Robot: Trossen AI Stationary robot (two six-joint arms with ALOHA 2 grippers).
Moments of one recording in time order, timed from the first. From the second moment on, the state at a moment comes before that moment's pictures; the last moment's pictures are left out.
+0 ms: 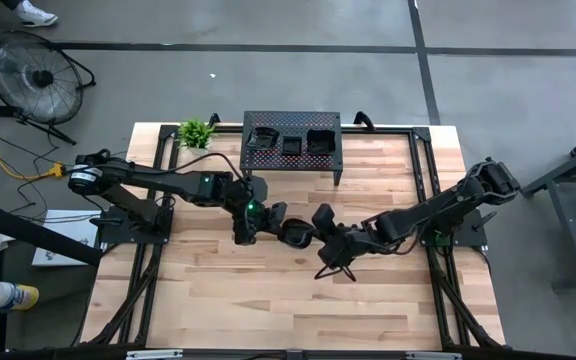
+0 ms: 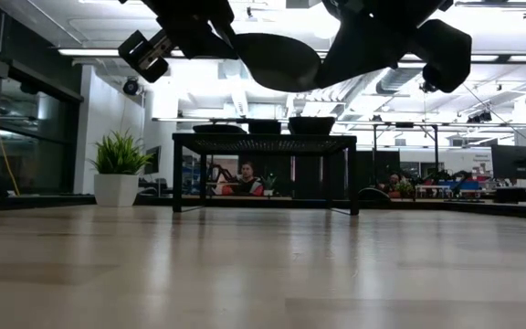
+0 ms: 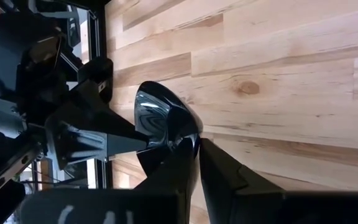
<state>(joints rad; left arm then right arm) -0.05 1.45 1.12 -0.36 0.26 1.57 0.37 1.54 1.05 -0.32 0.53 -0.71</state>
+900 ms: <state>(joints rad) -0.05 1.45 1.12 -0.38 0.22 1.57 0.37 1.49 1.05 -0.30 0.52 -0.53</state>
